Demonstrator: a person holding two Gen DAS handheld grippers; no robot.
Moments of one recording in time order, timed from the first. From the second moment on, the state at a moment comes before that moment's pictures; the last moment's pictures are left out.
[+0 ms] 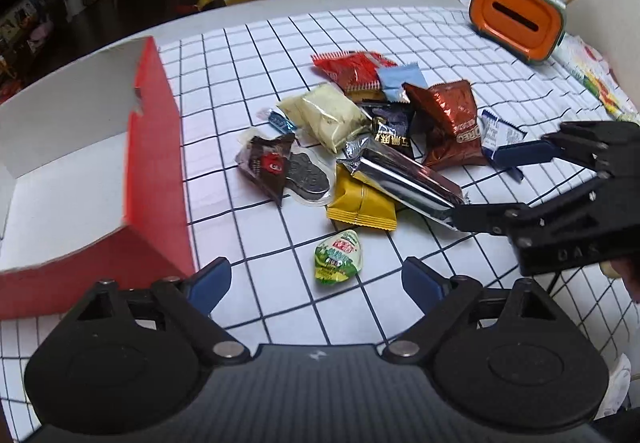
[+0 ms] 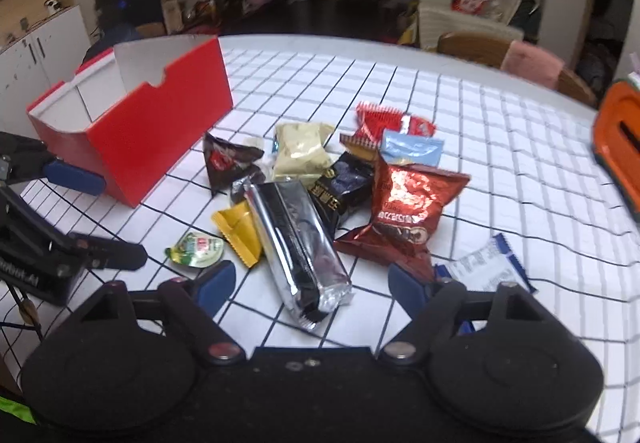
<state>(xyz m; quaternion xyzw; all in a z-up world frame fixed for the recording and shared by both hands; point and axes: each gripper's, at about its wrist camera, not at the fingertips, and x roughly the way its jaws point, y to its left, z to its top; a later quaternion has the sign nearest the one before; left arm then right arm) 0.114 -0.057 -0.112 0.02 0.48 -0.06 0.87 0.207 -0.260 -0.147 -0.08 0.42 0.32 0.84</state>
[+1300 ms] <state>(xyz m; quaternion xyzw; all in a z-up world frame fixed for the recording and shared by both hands) 0.160 -0.068 -0.155 0.02 0.54 -0.04 0.84 0.241 -0.234 -0.179 -0.03 0.47 0.34 0.82</state>
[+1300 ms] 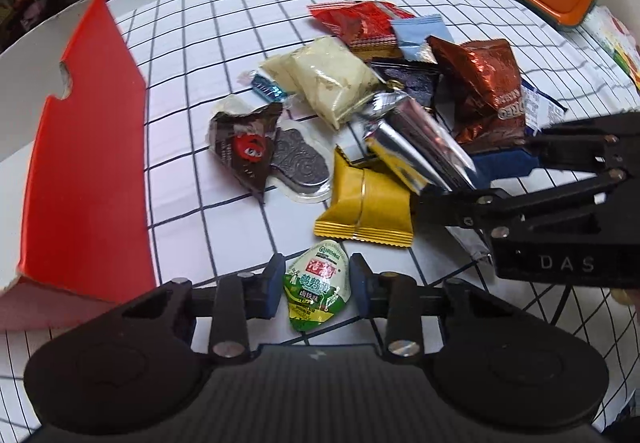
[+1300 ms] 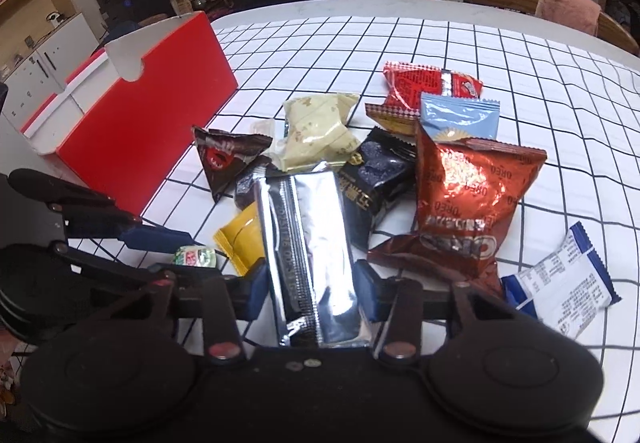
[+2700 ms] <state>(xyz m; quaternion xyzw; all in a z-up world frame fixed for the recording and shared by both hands) 0.096 0.079 -0.027 -0.07 0.45 0.04 0.89 0.188 -0.120 -0.048 -0.05 0.39 0.32 0.86</state>
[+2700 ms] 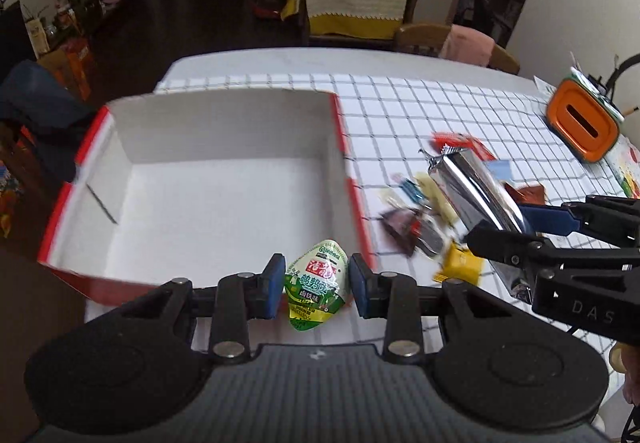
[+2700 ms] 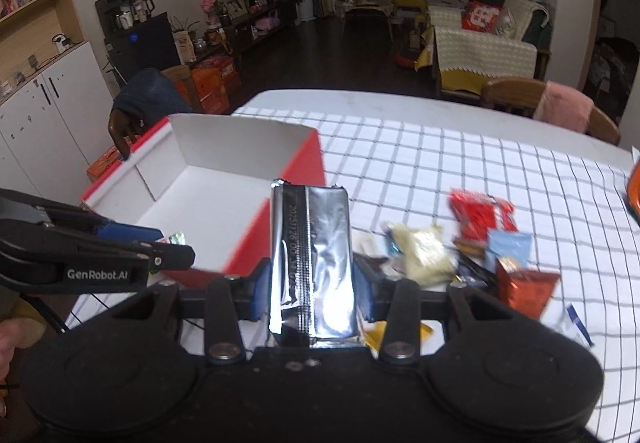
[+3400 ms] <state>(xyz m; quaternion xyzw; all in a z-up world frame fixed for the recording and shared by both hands) 0.151 0.215 -0.066 -0.02 0.50 0.09 0.86 0.224 0.038 -0.092 -0.16 0.41 0.34 0.83</state>
